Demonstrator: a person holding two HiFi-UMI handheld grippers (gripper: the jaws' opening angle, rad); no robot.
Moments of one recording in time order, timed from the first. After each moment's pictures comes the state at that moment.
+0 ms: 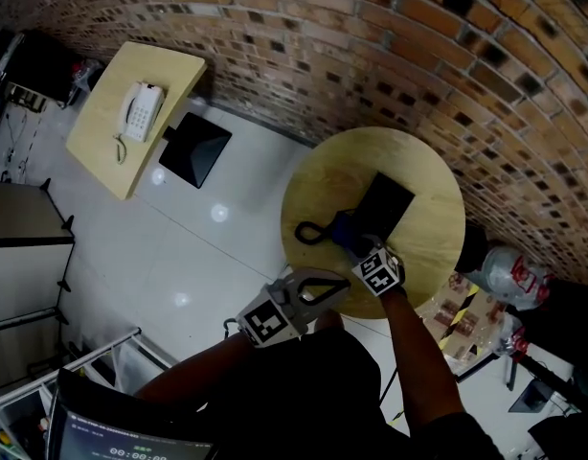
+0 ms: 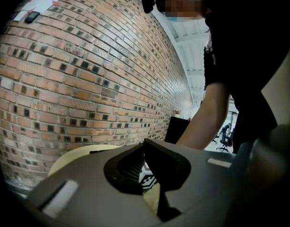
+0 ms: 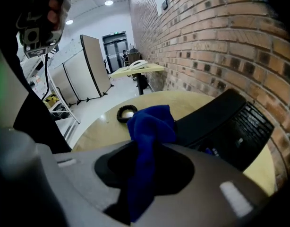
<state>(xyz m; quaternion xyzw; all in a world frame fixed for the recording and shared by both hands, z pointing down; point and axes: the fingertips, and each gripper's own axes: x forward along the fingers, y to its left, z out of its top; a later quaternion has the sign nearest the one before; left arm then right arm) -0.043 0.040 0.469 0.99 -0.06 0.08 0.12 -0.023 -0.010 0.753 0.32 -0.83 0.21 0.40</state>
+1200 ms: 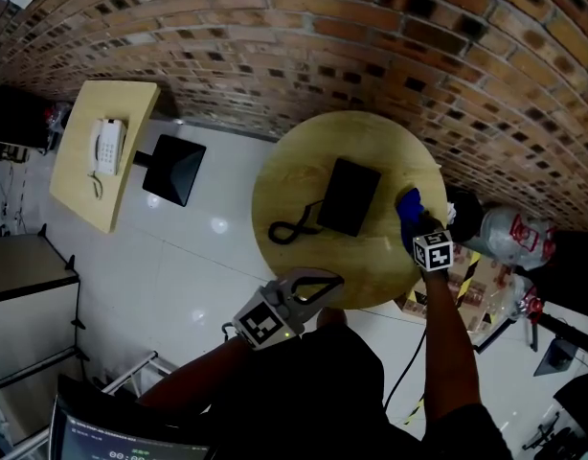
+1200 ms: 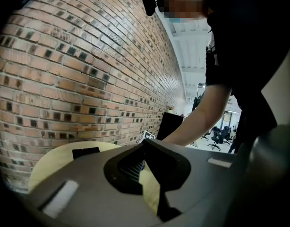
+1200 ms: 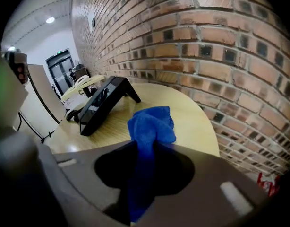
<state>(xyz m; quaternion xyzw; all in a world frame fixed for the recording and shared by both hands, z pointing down) 0.018 0.060 0.488 0.99 -0.01 0.10 0.12 0.243 0.016 0.766 0.56 -0.70 0.33 0.30</state>
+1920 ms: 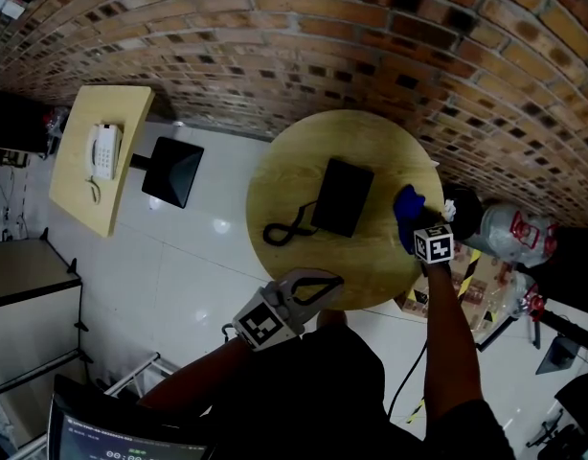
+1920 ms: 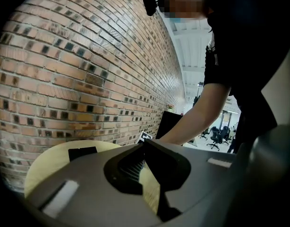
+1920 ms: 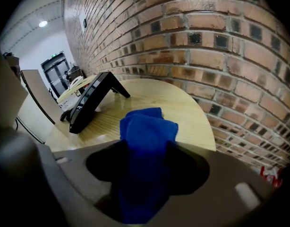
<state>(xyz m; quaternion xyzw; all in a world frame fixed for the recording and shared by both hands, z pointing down) 0.037 0.062 0.495 0.99 0.00 0.11 0.13 0.270 0.014 0.790 0.56 -0.68 0.36 0.30</state>
